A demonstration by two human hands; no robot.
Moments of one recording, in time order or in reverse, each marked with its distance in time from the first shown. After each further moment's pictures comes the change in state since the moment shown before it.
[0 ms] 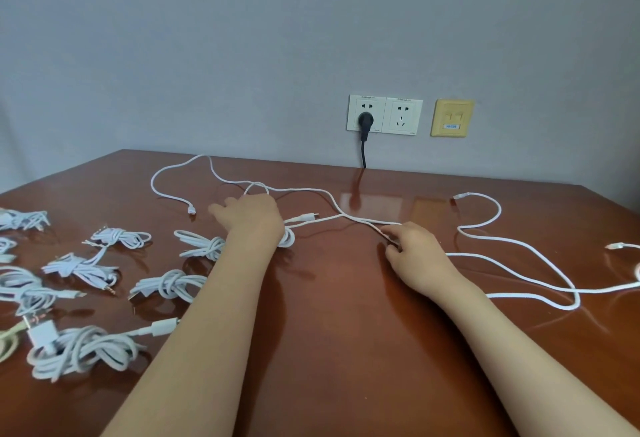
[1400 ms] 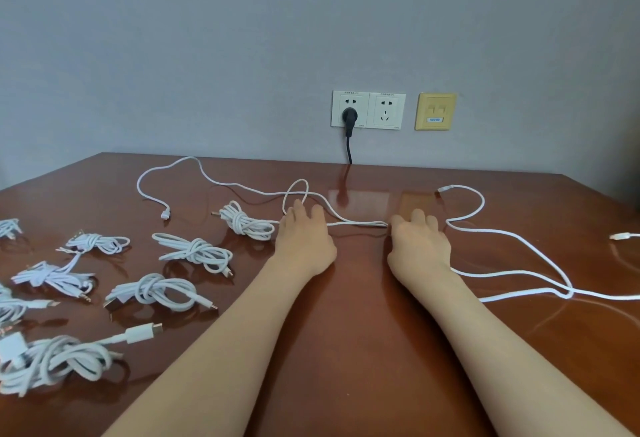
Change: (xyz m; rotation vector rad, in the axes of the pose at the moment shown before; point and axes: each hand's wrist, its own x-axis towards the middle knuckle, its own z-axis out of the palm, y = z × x) left_hand -0.017 0.057 0.046 -0.234 0.078 0.469; right_hand -0.007 -0.004 -0.009 -0.412 0.035 0.208
